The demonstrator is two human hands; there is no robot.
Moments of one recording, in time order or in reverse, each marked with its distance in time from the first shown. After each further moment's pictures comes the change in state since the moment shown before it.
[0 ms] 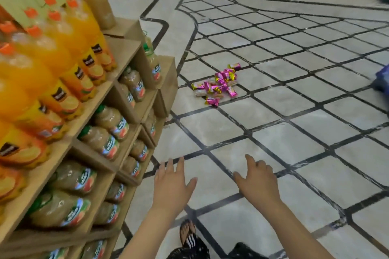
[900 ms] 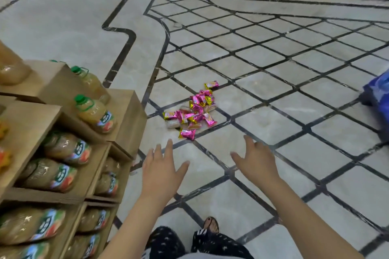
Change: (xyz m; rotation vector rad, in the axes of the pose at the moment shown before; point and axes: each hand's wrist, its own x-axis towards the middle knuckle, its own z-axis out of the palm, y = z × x) left_hand 0.404 0.202 -0.128 0.004 0.098 0.050; right_hand 0.433 0.038 -0.197 0.038 0.041 0.049
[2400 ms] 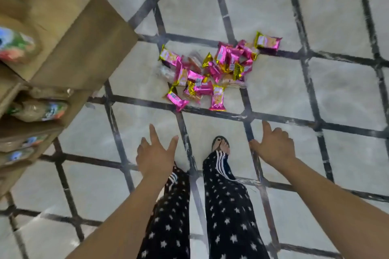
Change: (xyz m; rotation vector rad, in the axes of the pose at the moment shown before) left_hand 0.472 0.114 0.268 -0.328 -0.298 -1.063; right_hand 0.664 0.064 0.125 -0.657 -0.582 -0.315
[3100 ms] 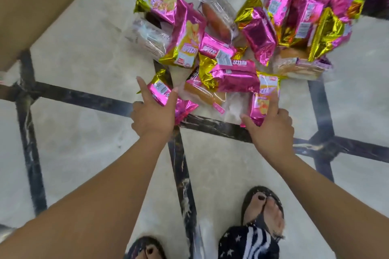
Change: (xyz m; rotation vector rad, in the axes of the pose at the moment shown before) left_hand 0.397 0.041 0.271 -0.317 0.255 -0.010; right_hand 0.378 -0.121 0.277 0.358 0.431 -0.046
